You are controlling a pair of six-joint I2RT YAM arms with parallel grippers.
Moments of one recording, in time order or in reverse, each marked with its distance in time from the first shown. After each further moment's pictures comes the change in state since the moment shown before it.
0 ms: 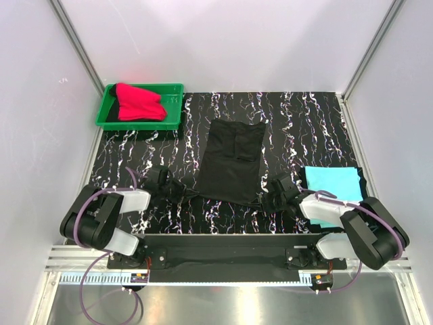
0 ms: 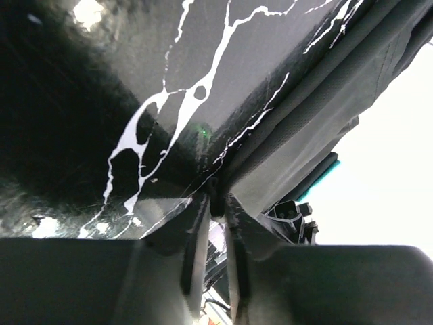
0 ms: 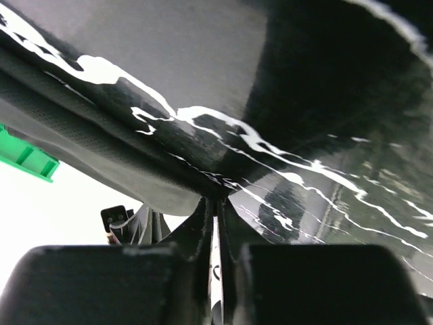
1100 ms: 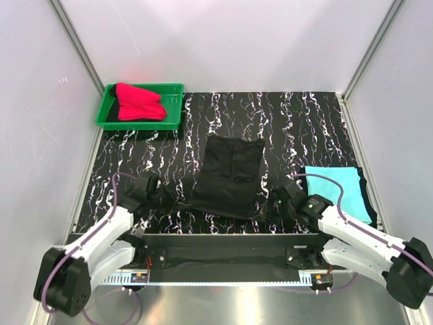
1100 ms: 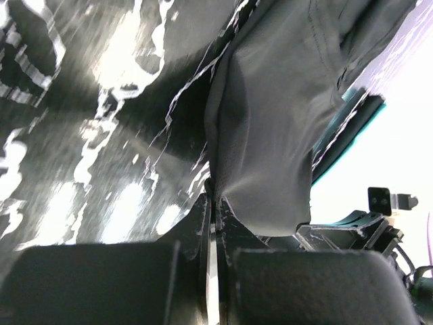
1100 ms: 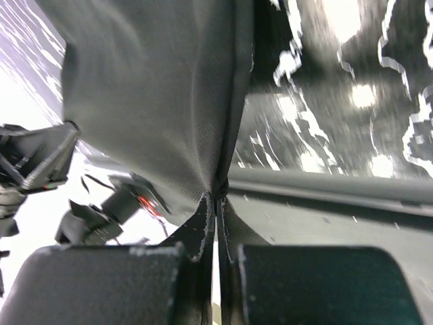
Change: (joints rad) left arm -0.026 -0.529 0.004 -0.562 -0.019 0.200; right arm 0.178 -0.398 0.117 -0.433 -0.008 -0.478
